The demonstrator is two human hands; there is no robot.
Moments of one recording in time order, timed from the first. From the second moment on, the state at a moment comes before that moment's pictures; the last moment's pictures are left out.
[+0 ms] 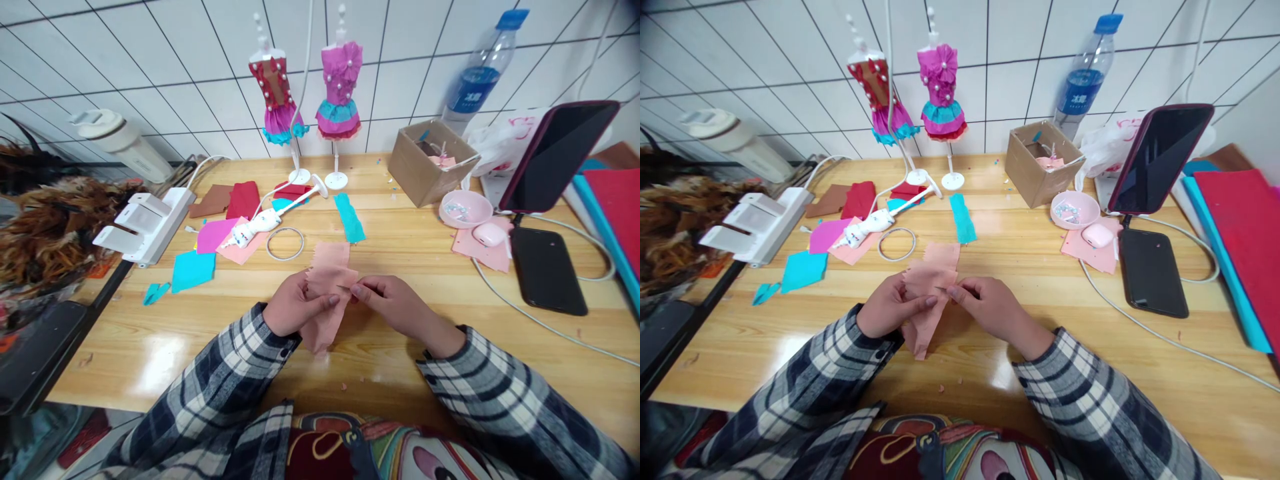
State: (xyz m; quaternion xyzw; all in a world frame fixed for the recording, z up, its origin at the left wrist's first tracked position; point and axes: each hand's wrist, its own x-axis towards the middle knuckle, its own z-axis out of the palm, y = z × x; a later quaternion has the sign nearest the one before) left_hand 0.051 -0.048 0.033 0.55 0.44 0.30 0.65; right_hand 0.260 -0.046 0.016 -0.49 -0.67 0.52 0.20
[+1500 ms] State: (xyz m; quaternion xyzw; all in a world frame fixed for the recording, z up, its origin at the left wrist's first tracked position) left_hand 0.050 -0.048 0.030 0.58 0.48 0.32 0.58; right_hand 0.259 -0.047 0.016 -0.49 -0.66 0.54 0.19
